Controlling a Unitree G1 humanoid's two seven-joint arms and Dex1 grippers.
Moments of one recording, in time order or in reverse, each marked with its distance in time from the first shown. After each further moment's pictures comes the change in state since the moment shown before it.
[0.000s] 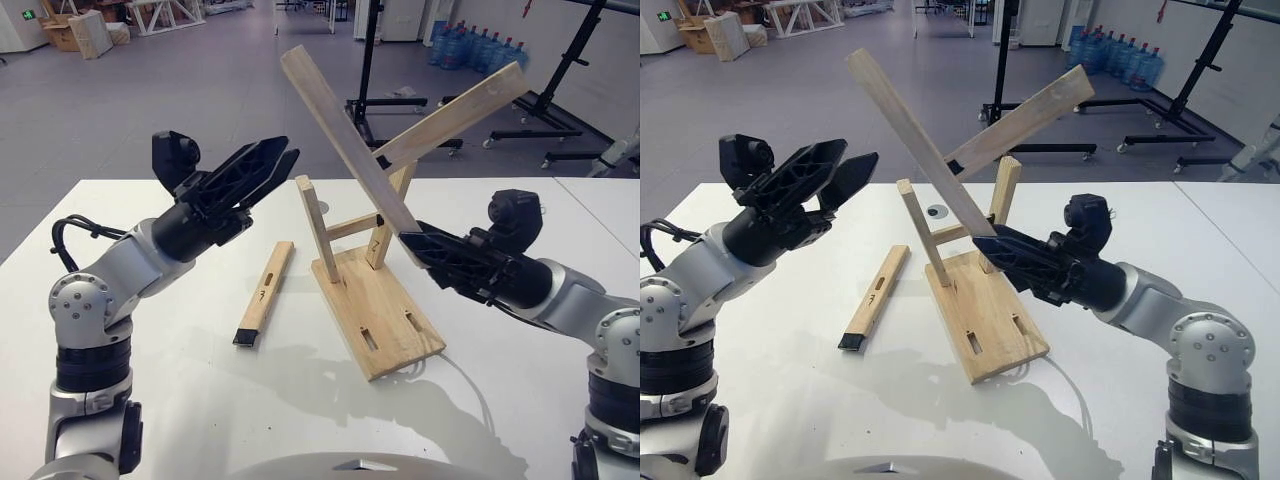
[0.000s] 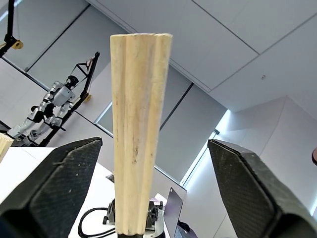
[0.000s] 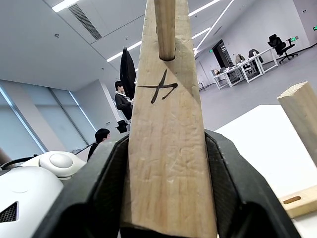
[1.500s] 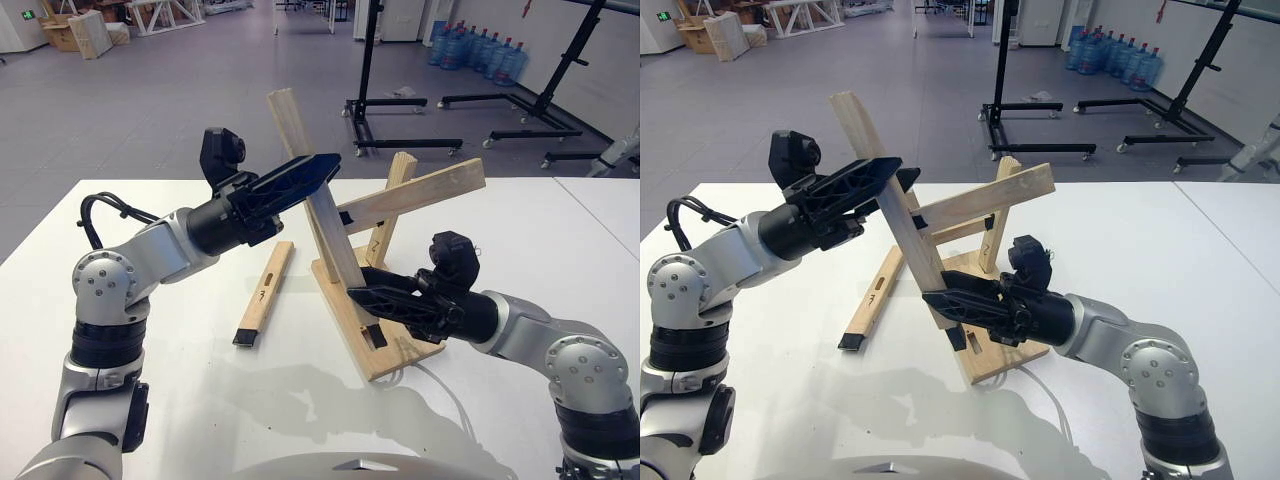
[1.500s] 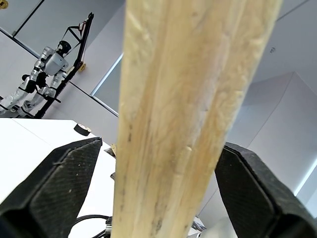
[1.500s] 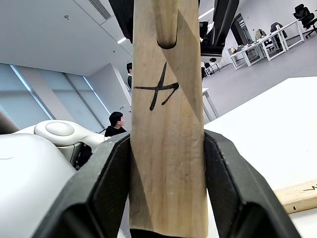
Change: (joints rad) left arm -0.099 0.041 -0.112 0.046 -0.002 0.074 0.012; right arm 0.094 0.040 0.193 -0.113 -0.136 -0.078 0.059
